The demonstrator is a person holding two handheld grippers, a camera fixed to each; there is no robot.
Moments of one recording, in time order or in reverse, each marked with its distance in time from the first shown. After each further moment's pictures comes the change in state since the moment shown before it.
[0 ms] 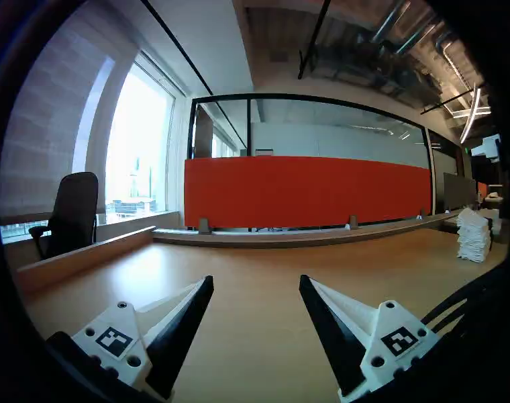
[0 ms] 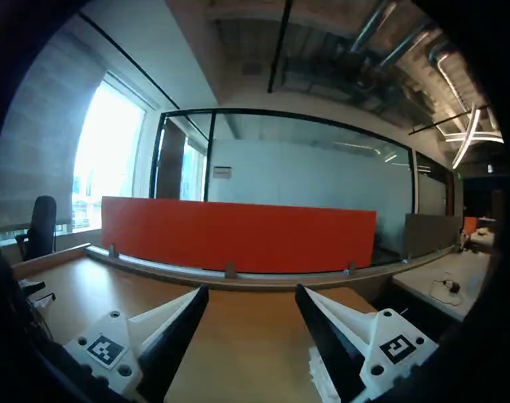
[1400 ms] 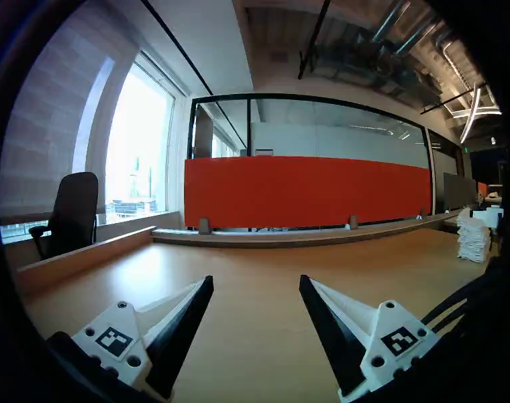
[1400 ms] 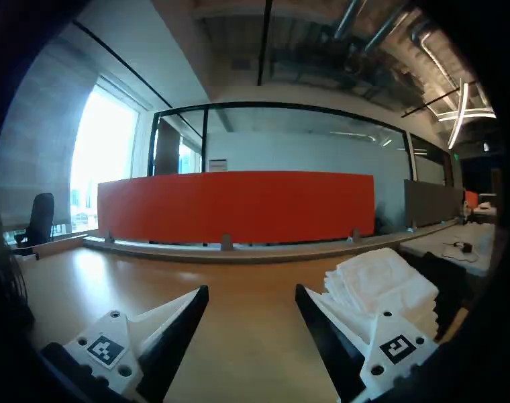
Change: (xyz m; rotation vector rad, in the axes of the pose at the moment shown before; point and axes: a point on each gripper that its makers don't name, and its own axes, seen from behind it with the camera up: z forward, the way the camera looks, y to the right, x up) left arm -0.001 0.000 0.000 0.000 0.000 0.001; right arm -0.139 0.019 0.016 0.004 0.000 0.065
